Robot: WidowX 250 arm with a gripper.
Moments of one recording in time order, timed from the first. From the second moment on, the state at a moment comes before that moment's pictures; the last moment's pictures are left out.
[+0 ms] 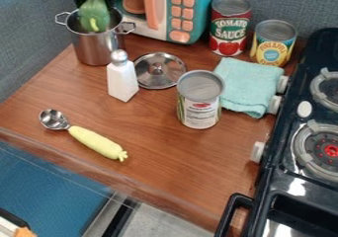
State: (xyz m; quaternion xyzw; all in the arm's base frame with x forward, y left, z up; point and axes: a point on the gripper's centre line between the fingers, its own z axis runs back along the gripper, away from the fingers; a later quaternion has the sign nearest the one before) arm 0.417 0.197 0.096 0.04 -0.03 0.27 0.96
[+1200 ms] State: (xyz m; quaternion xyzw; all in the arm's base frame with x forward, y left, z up) arm 0.429 0.205 0.086 0.04 -0.03 0.27 0.96
